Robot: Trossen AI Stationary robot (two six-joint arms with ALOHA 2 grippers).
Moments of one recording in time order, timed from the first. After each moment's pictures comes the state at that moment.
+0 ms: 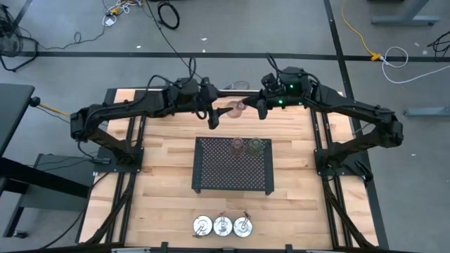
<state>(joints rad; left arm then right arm) 0.28 1.44 1.28 -0.11 -0.02 0.12 -0.35 1.31 1.33 -0.38 -0.23 0.46</state>
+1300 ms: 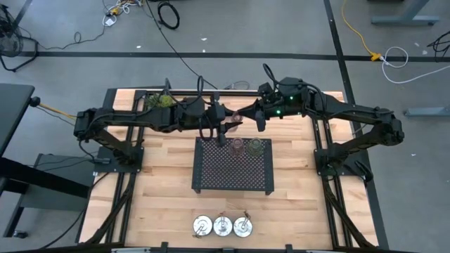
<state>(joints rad) 0.09 1.50 1.28 0.03 -0.15 0.14 -0.20 1.31 1.33 -0.33 -0.17 0.49</state>
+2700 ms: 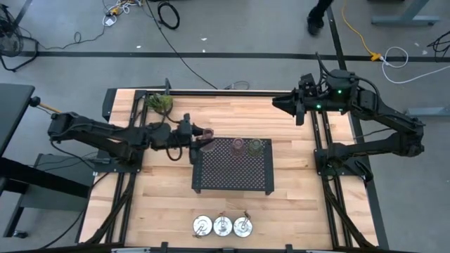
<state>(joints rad) -0.07 1.12 0.67 0.37 -0.30 -0.10 -0.29 1.00 1.33 -0.58 -0.13 0.43</state>
